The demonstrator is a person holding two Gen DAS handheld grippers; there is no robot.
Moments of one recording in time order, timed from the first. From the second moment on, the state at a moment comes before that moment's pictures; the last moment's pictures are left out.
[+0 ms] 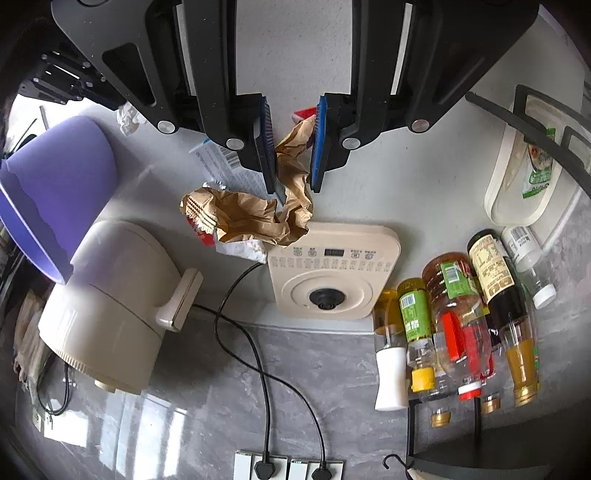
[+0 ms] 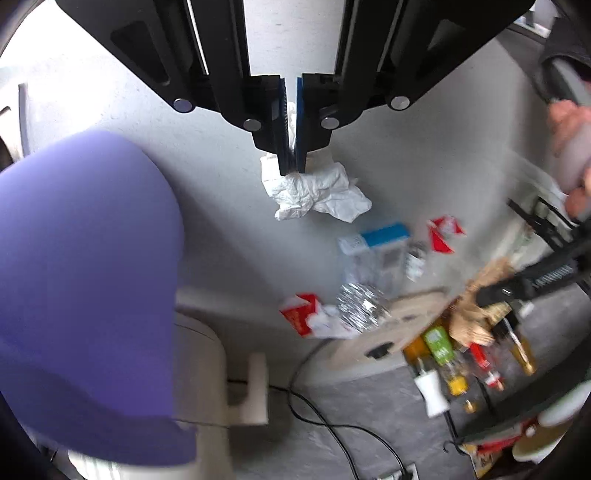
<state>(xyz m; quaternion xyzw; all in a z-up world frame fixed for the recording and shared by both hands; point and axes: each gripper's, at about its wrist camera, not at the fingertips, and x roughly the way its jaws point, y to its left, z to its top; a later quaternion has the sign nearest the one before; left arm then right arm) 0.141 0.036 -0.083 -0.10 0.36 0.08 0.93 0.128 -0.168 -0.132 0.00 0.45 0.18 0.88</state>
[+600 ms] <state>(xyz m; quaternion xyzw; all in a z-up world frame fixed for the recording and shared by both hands) 0.144 -0.004 -0.020 -0.06 0.30 0.06 0.95 0.117 -0.194 -0.024 0.01 0.31 0.20 0.93</state>
